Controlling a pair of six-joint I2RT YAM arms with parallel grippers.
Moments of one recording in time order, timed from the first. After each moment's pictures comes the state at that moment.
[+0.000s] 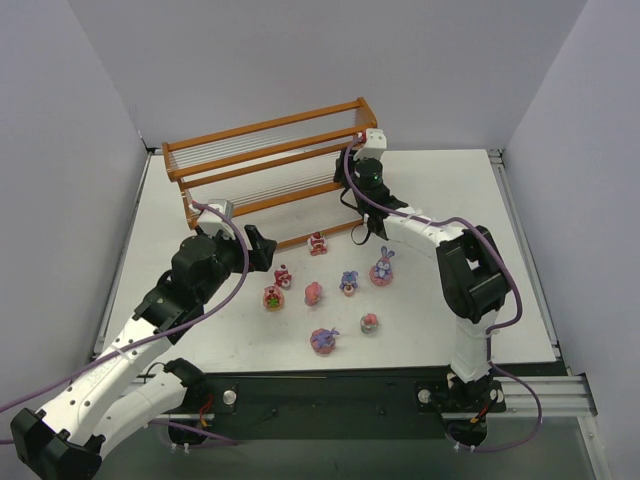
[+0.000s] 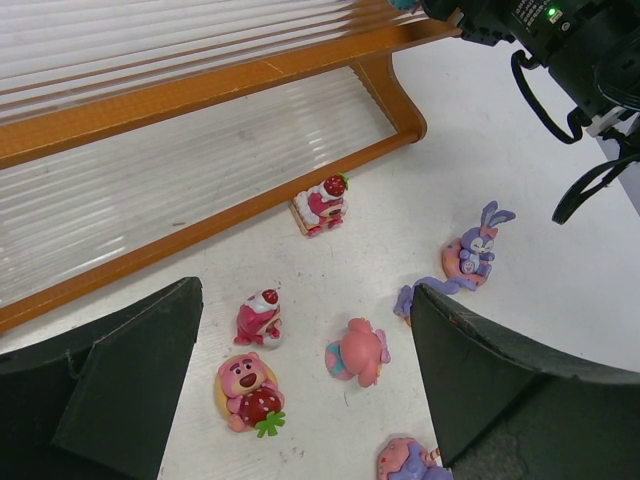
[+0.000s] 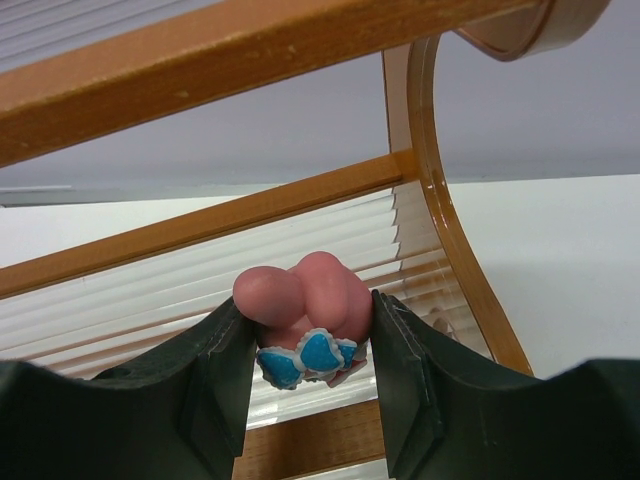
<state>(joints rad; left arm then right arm) -0.58 0.80 0.74 -0.20 -0.18 -0.44 0.52 1.94 1.32 0.50 0.37 0.23</state>
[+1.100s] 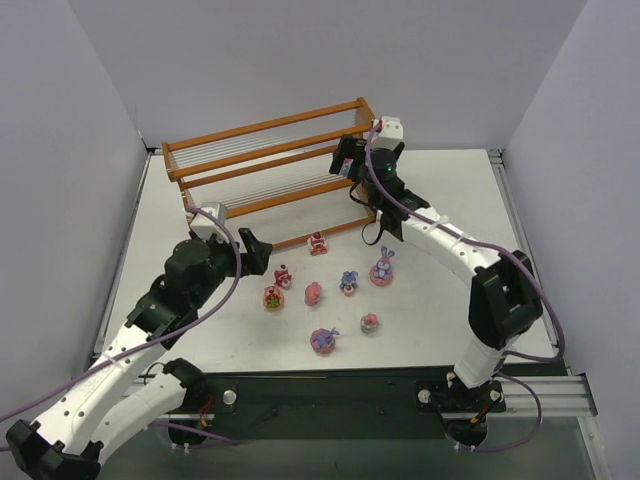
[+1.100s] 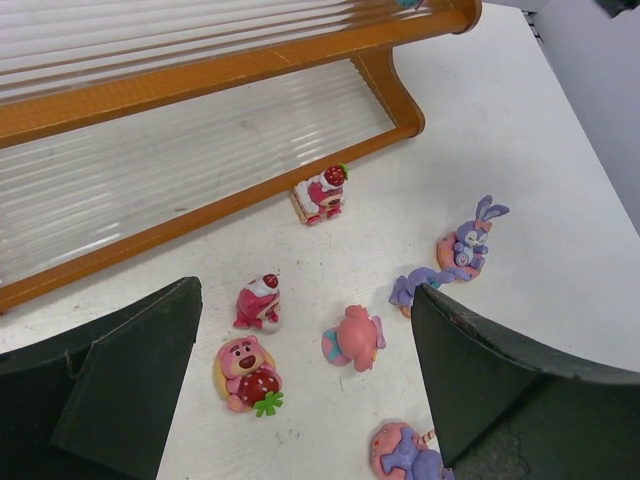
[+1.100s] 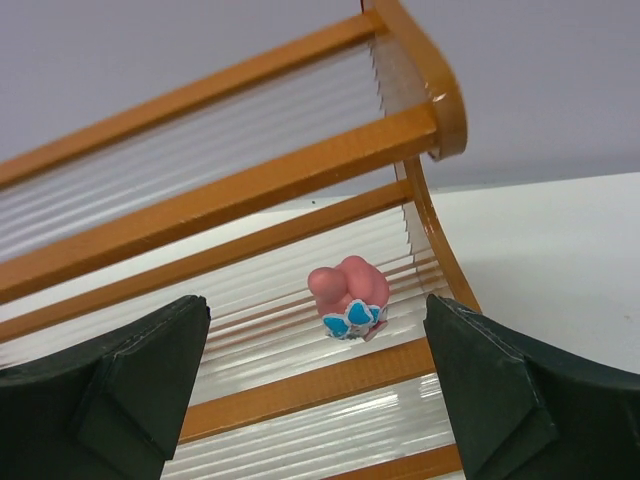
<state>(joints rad) -0.57 0.75 0.74 -0.25 -0.18 -0.45 0.54 1.73 1.32 0.28 0.40 0.32</state>
